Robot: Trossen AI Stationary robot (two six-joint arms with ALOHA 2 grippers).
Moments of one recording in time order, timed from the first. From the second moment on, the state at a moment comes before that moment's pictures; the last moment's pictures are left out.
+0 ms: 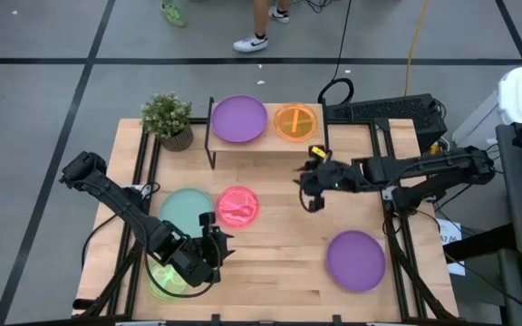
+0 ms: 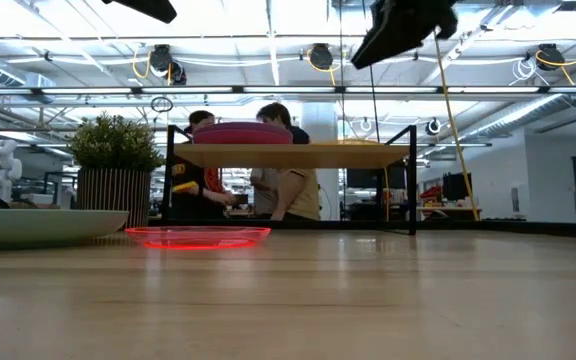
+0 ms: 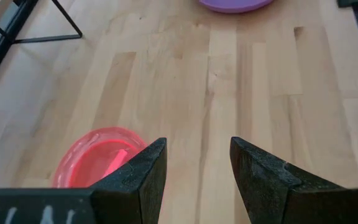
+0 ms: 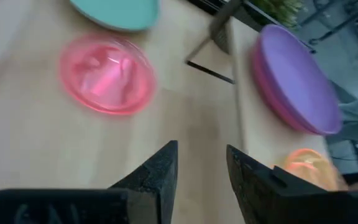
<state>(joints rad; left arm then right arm) -0.66 1.55 1.21 -0.63 -0.62 -0.50 0.09 1.25 1.04 -0.46 0.39 -0.35</state>
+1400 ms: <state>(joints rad) -0.72 1.55 1.21 -0.64 -0.63 -0.56 0.75 1.33 1.04 -0.66 0.41 0.68</state>
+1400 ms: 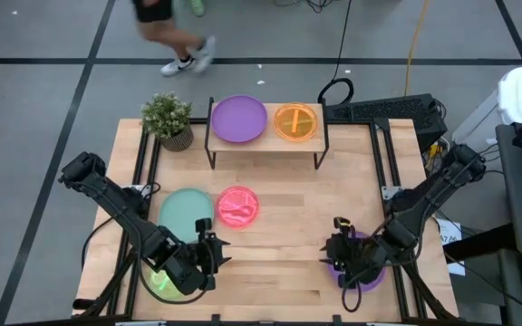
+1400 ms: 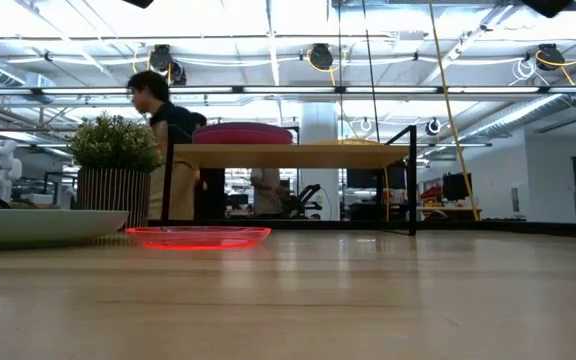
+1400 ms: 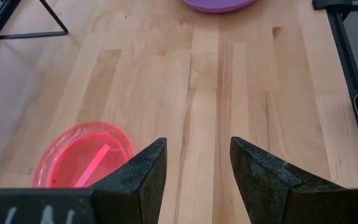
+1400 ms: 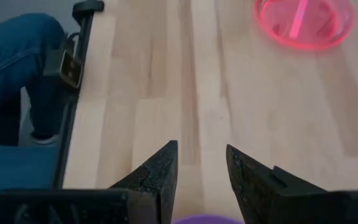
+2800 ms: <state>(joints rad) -0.69 1.55 1.21 -0.63 -0.63 -0.55 0.90 1.63 1.03 -0.74 0.26 1.20</state>
